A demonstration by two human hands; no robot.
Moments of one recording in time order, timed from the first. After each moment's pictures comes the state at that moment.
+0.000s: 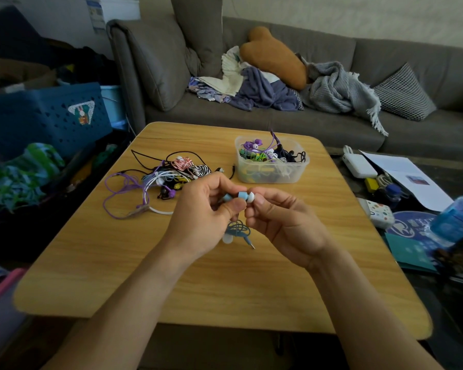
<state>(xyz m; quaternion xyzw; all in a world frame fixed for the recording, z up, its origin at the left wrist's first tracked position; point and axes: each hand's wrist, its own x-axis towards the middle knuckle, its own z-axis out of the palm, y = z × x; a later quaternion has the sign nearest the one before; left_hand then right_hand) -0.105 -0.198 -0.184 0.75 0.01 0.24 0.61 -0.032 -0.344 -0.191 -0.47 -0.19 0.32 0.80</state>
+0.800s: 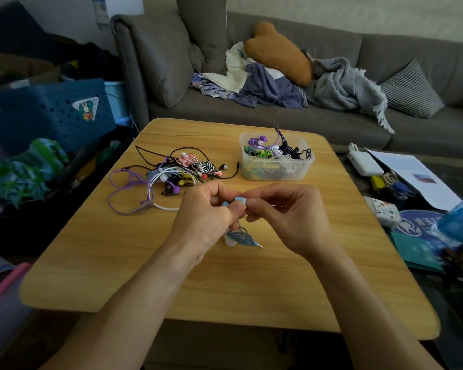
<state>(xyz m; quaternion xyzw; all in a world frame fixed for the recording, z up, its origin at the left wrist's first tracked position) -0.104 -0.200 -0.189 0.71 0.14 0.16 0.67 -0.037 -0.343 -0.187 -0.71 -0.33 0.05 0.62</state>
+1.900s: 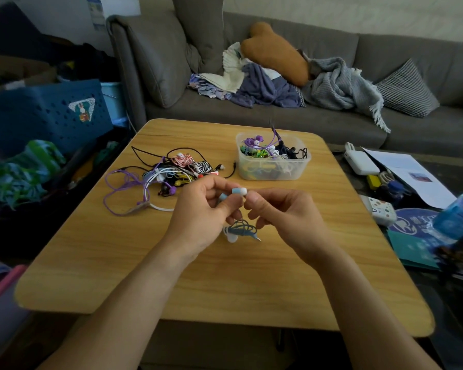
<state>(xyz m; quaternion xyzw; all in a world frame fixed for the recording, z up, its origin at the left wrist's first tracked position) -0.099 -0.198 -0.195 0.72 0.08 0.20 0.66 -0.034 -0.352 -0.192 -0.73 -0.27 0.14 0.62</state>
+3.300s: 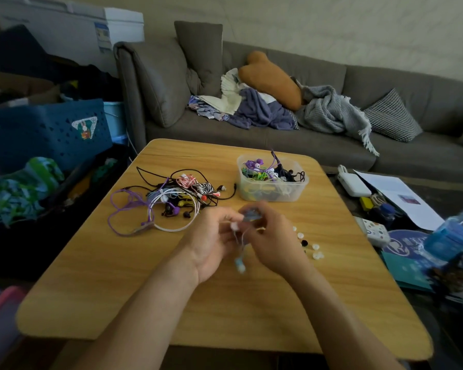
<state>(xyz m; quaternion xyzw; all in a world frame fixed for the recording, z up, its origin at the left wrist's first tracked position) -0.097 -0.199 -0.179 0.49 0.18 0.00 0.85 -0.026 -0.320 -0.210 -0.84 -0.28 0.00 0.47</state>
